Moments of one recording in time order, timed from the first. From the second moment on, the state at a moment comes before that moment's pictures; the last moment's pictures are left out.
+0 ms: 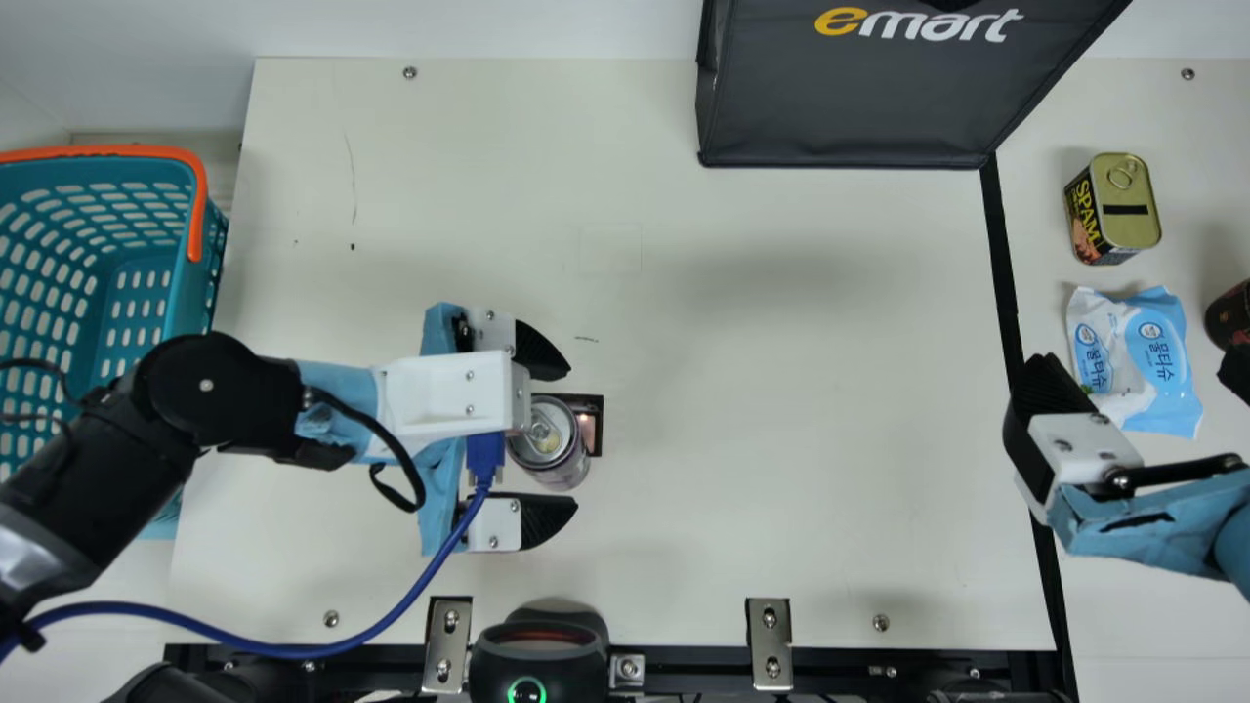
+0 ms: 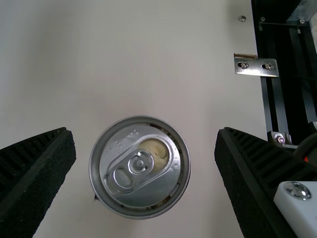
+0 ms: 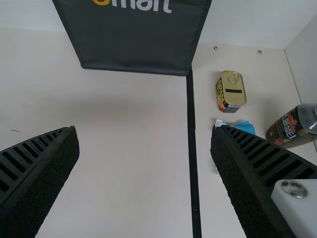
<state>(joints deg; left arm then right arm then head) -25.8 77.1 -48.8 -51.8 54.8 87.7 0.6 42.6 -69.8 -0.9 69.4 0.0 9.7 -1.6</state>
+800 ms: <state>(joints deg) -28.3 66.7 -52.2 -41.4 45.9 53.0 0.6 42.6 -69.8 -0.9 69.4 0.0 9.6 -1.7</state>
